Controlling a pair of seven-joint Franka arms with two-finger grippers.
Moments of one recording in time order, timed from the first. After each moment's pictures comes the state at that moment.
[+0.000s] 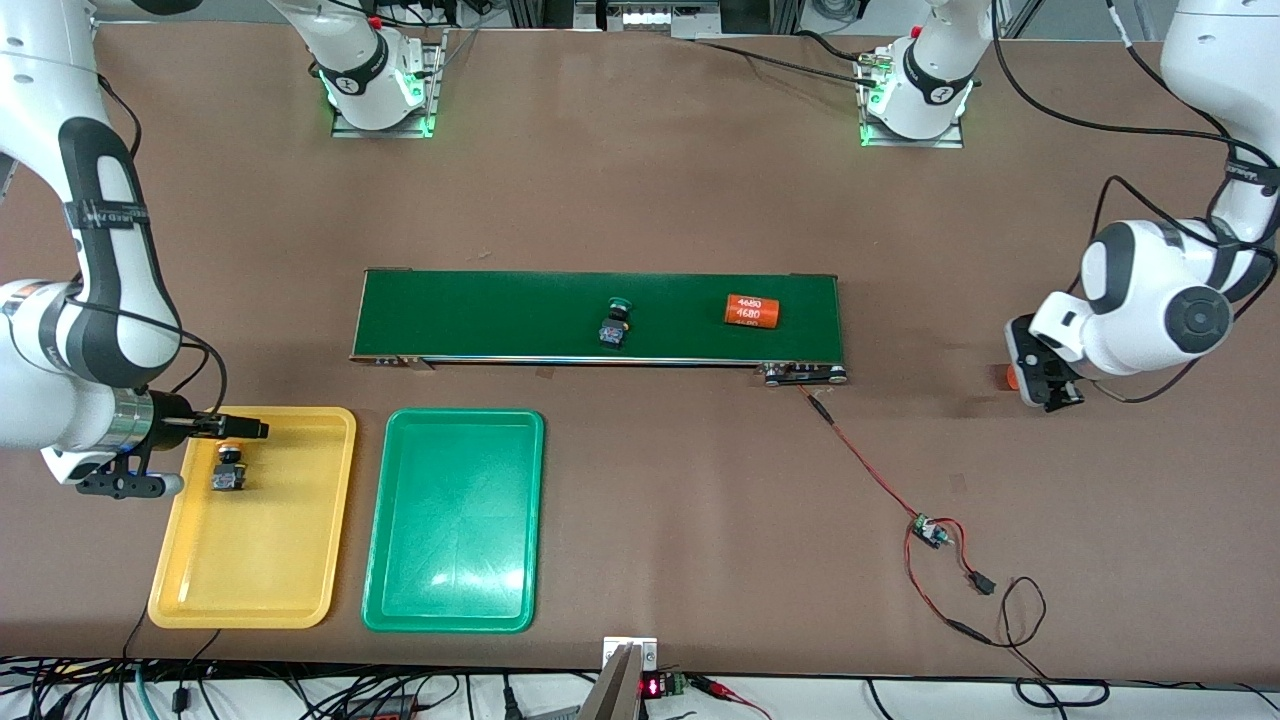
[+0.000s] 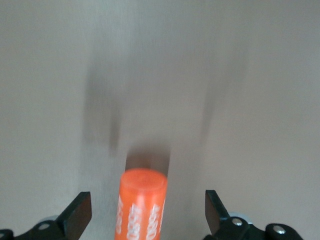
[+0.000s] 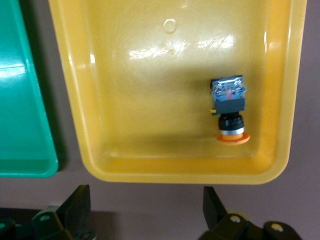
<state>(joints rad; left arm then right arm) 0.42 0.46 -0.24 -2.01 0.20 2.29 1.45 -0.18 0.65 0.10 -1.42 0.08 1.92 -0.06</state>
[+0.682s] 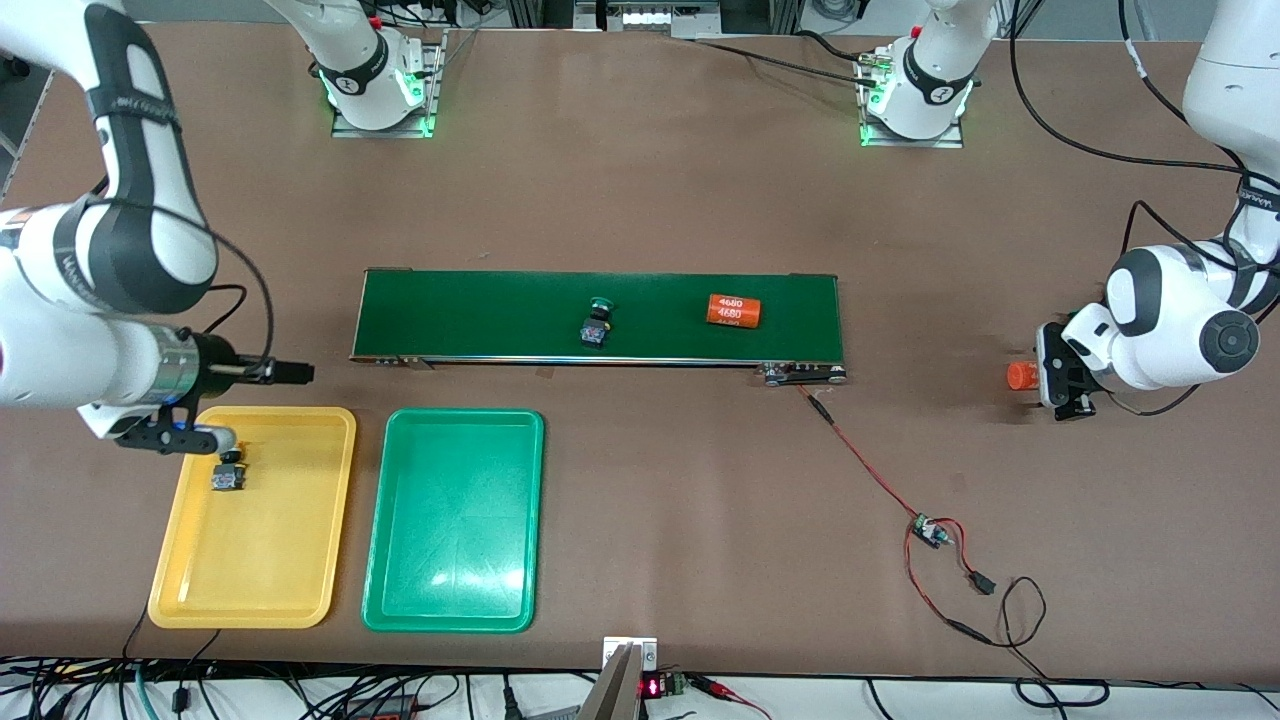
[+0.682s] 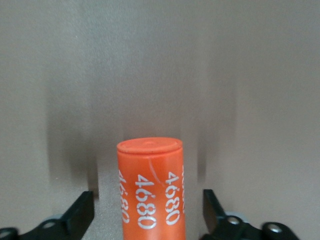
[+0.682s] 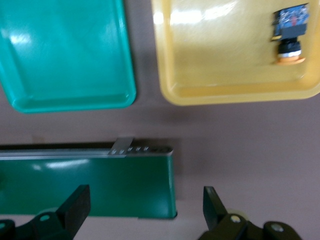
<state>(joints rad) 0.49 0.58 -0.24 -1.95 0.20 2.34 1.68 0.01 0.47 0.08 -1.43 0.08 1.64 0.14</state>
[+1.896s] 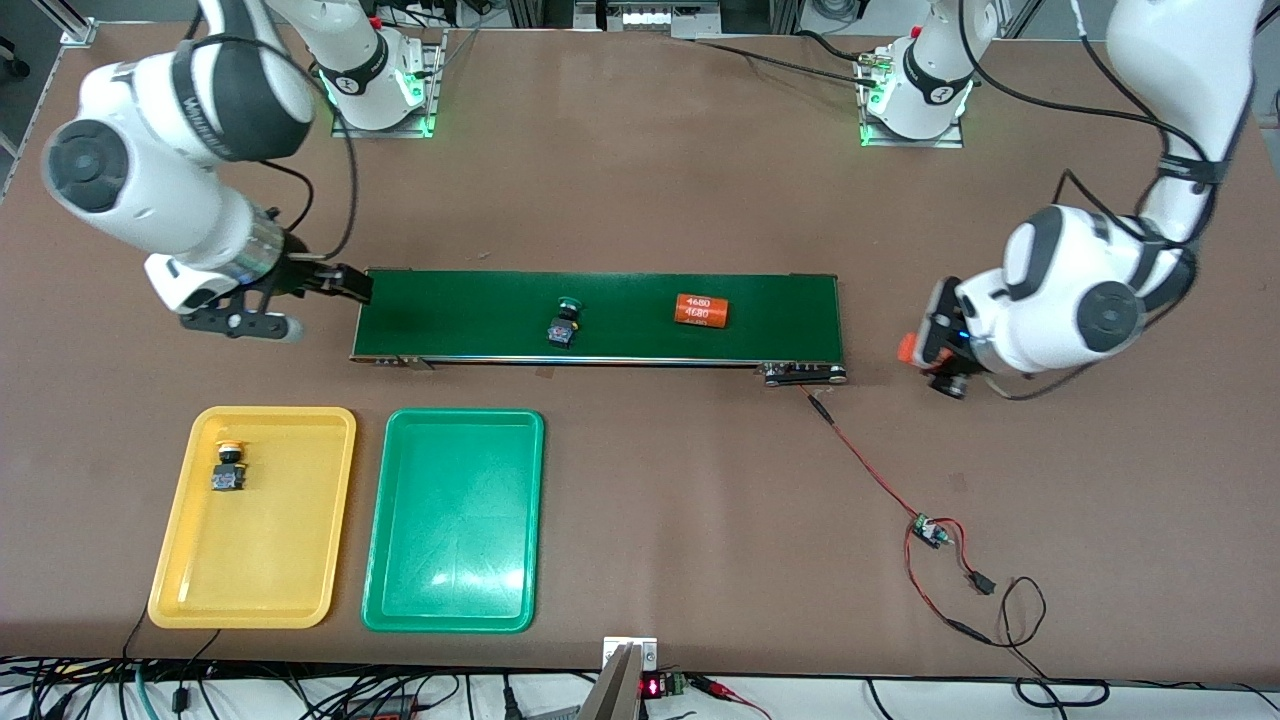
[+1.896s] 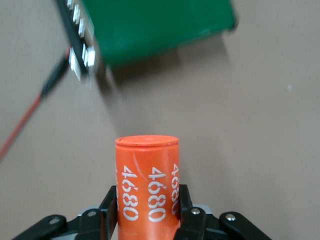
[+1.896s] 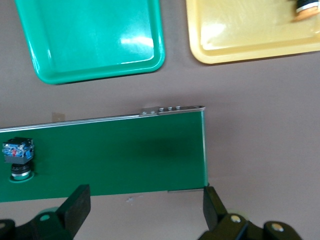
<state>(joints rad) 0.29 0.38 -0.45 -1.99 0.07 2.14 1.75 0.08 0.08 0.16 -1.95 0.05 1.93 0.34</state>
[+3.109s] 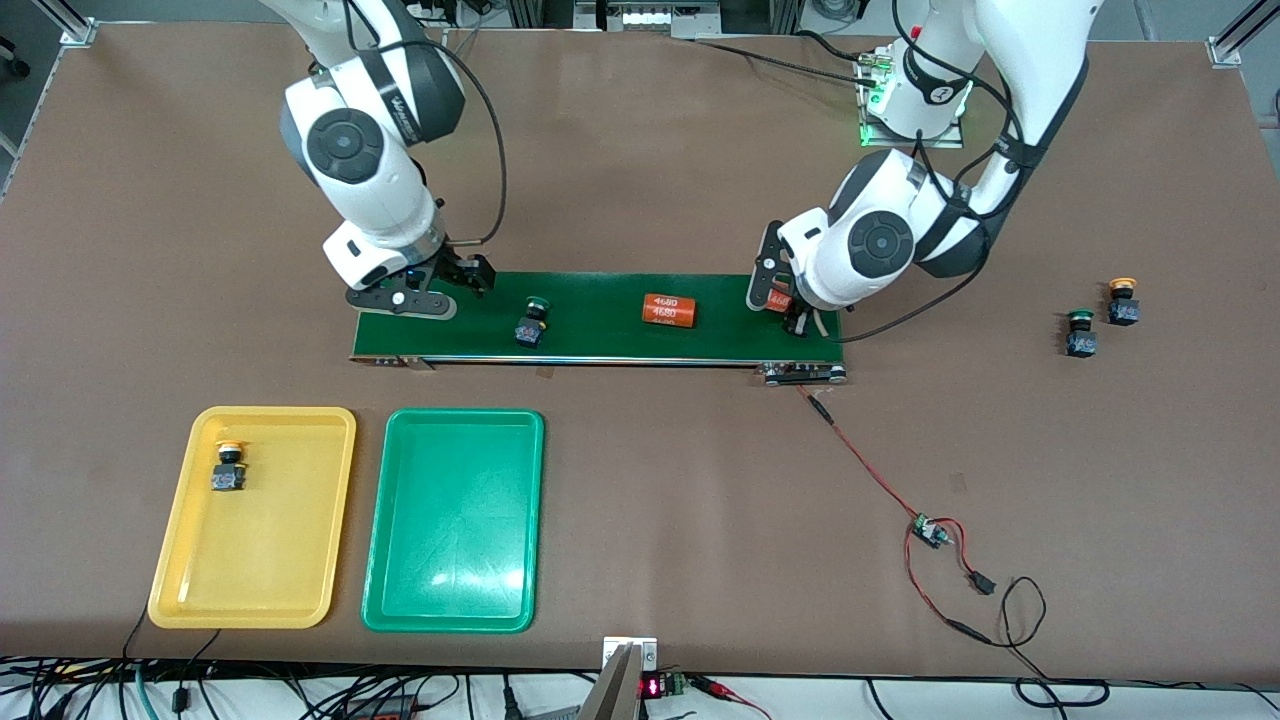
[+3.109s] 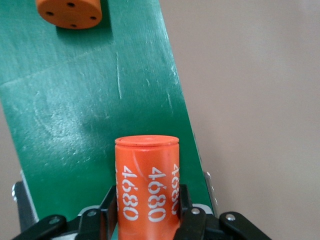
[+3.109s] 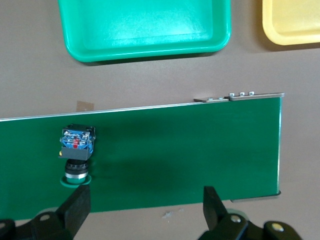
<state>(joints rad) 0.01 0.37 -0.52 -2.10 0.00 2.26 1.30 0.18 0.15 0.32 -2.07 -0.11 2.17 0.65</state>
